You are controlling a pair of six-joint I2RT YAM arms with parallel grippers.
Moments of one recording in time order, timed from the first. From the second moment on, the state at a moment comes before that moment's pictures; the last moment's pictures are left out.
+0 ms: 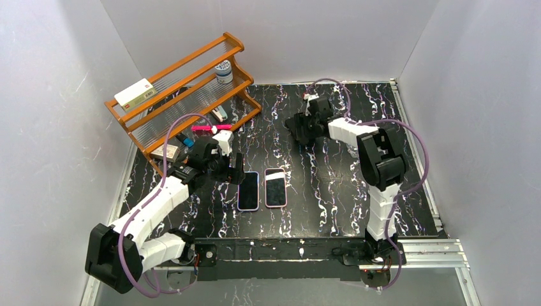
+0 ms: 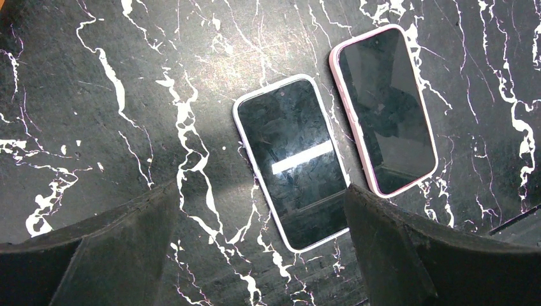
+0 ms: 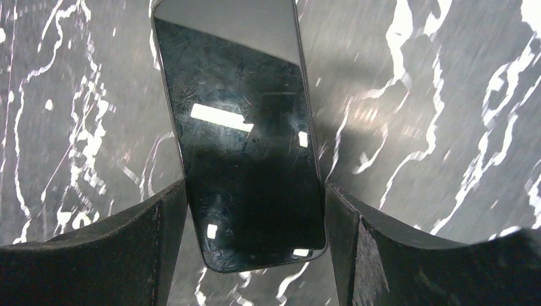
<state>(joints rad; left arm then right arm) -0.46 1.08 0.73 -0.46 0.11 -0.20 0.39 2.07 1.40 -0.16 -0.09 0.14</state>
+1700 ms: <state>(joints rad) -0.46 1.04 0.73 -0.46 0.10 -0.20 -0.06 1.79 1.25 -0.58 0.37 0.70</state>
